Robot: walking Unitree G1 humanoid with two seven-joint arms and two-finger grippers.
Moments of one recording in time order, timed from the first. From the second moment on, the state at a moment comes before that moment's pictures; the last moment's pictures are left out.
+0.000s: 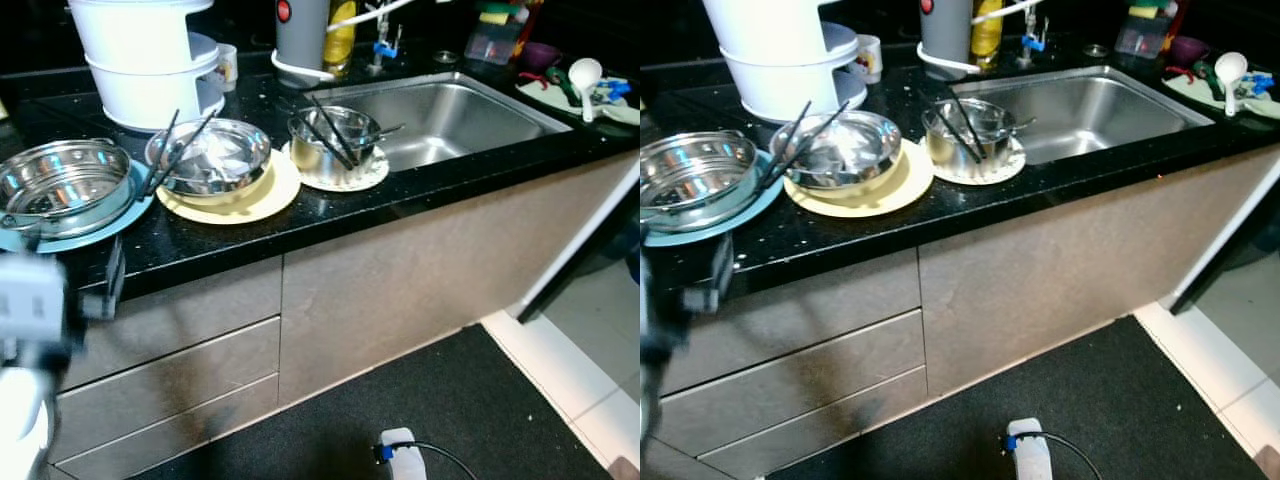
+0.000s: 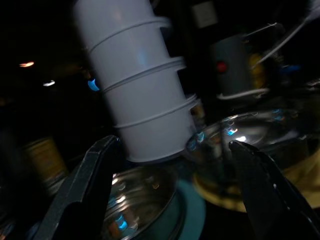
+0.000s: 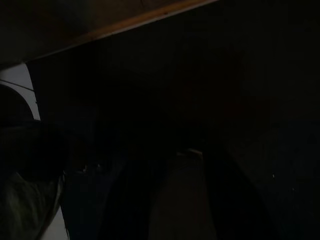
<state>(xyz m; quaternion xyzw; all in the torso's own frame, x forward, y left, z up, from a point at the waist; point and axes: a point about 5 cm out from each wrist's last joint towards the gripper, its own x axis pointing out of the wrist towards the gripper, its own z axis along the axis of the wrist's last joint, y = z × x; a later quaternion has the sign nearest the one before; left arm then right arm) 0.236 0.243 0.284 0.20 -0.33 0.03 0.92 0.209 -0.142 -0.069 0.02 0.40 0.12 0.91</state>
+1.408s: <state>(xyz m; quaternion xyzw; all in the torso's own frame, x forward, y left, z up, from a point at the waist) 0.294 0.319 0.309 0.42 0.03 -0.10 0.90 0.208 -0.142 -0.070 0.02 0.40 0.12 0.91</state>
